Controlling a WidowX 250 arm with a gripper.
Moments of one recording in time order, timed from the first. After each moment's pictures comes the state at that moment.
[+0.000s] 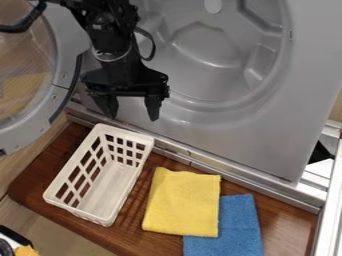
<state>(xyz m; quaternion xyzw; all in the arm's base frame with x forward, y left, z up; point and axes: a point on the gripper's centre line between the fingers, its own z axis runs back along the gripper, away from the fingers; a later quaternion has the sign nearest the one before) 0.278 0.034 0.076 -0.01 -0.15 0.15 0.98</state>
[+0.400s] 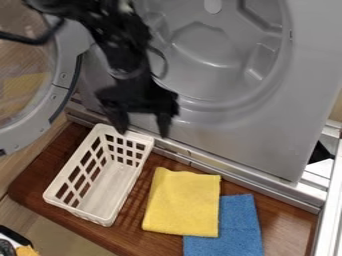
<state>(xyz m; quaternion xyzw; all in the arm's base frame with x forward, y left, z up) 0.277 0.011 0.047 -0.03 -0.11 0.11 0.99</state>
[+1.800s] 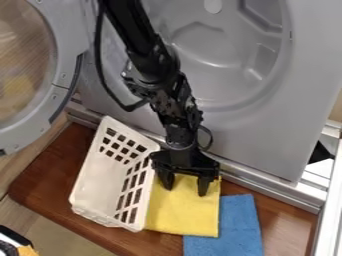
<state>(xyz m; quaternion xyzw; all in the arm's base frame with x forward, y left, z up) 0.297 -0.036 -0.073 -0.04 -0.06 0.08 0.99</state>
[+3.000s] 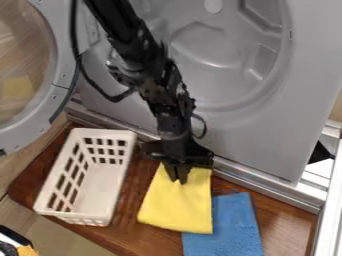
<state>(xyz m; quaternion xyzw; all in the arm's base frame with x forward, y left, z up) 0.292 -0.028 -0.039 -0.04 -0.08 0.08 0.99</state>
